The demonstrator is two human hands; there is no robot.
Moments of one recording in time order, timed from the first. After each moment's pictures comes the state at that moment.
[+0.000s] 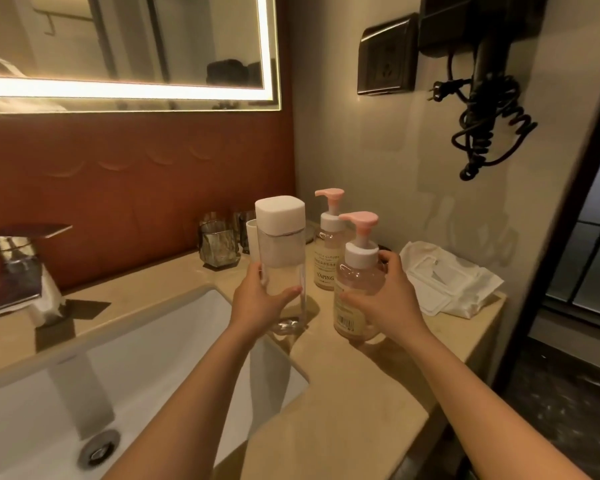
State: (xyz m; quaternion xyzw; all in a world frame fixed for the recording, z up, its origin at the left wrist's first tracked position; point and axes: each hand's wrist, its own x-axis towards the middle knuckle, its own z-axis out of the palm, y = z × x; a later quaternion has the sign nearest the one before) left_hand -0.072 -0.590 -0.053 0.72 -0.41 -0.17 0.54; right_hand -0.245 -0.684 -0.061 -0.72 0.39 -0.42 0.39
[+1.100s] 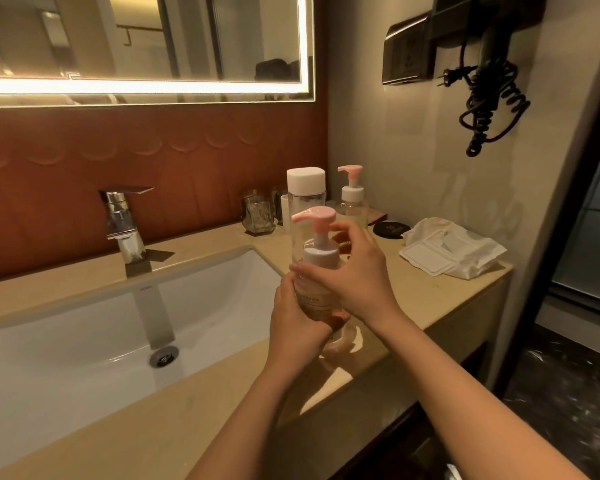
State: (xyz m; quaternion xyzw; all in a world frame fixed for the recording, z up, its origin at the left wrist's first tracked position) left_hand -0.192 -0.485 -0.092 0.70 -0.41 -0.08 0.58; right_hand -0.261 -0.556 -0.033 -0.79 0.25 -0.45 0.32
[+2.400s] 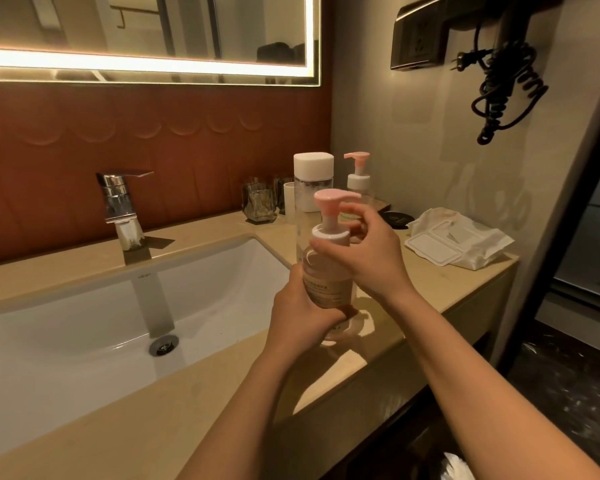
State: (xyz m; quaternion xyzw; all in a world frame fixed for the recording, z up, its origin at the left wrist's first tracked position) left_hand -0.177 -0.478 -0.092 0.70 -0.47 -0.10 0.53; right_hand -0.258 -0.560 -0.029 -0.75 0.24 -0.45 0.41
